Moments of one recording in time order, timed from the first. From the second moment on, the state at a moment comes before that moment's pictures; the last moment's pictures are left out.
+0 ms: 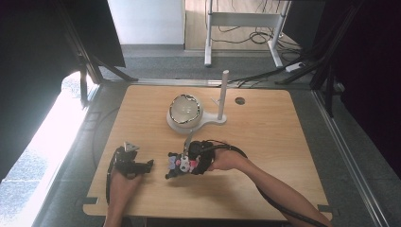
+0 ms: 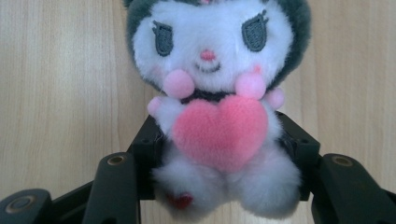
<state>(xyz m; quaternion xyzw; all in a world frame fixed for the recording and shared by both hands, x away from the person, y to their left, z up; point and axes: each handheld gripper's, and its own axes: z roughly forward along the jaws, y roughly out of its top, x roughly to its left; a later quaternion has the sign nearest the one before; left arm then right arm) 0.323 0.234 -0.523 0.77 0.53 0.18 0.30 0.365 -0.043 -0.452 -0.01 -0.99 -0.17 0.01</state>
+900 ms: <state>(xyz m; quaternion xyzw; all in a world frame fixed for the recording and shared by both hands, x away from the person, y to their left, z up) 0.323 0.234 -0.524 0.77 0.53 0.19 0.30 0.385 -0.114 -0.406 -0.09 -0.97 -0.21 0.00</state>
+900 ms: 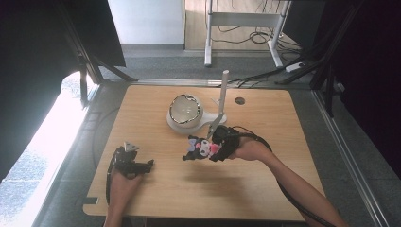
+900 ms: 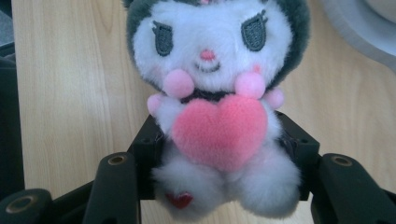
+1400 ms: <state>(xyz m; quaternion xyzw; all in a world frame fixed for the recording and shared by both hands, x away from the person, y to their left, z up) 0.323 0.234 -0.524 0.77 0.53 0.19 0.30 0.412 -0.169 -0.377 -0.16 -0.96 -0.22 -0.02</state>
